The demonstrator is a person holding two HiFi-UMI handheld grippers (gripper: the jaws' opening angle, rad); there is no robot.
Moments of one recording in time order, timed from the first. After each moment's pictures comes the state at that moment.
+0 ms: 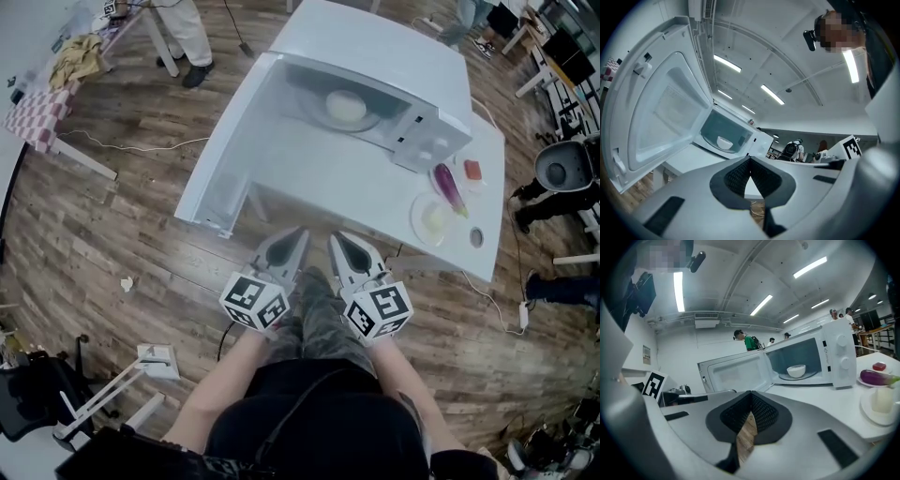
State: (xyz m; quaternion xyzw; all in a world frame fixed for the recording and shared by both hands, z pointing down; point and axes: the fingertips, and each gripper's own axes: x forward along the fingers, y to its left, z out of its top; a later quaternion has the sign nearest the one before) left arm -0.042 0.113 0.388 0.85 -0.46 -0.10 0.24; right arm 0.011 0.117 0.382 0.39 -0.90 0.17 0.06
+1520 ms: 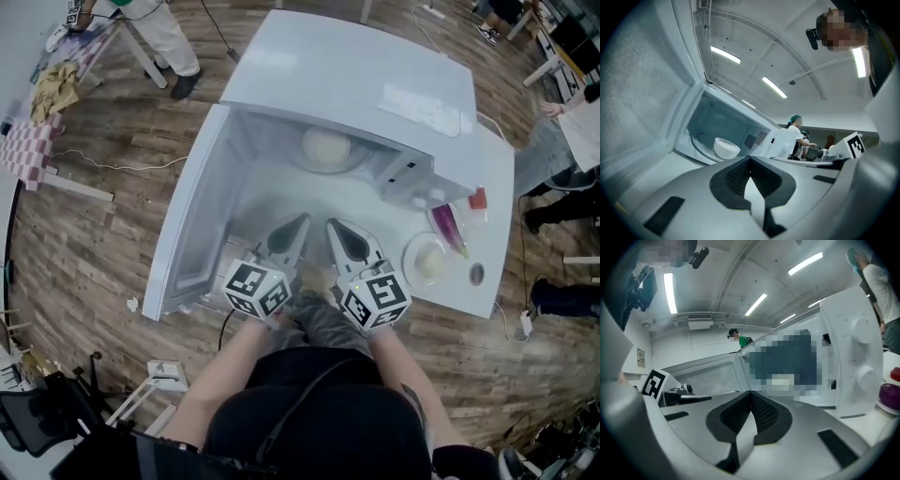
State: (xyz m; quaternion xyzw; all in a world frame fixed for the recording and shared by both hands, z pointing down) left arm -0.006 -0.049 0.402 0.86 -0.45 -0.07 0.24; right arm 0.037 -0.041 0.394 0.40 -0.90 0.18 0.05
